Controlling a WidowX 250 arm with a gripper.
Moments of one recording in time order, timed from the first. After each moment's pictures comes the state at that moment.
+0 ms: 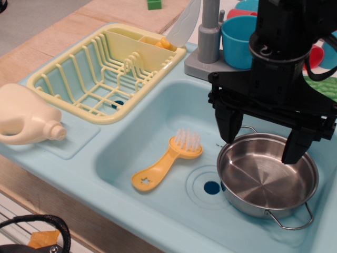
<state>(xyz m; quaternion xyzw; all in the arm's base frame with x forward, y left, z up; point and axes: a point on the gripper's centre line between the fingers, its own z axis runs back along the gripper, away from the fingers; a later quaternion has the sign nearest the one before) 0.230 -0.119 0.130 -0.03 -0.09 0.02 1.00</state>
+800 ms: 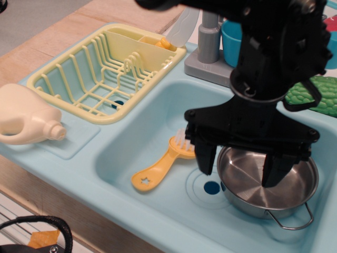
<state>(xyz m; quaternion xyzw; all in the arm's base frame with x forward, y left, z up) 0.206 -0.109 0.105 0.00 -0.07 0.16 0.99</state>
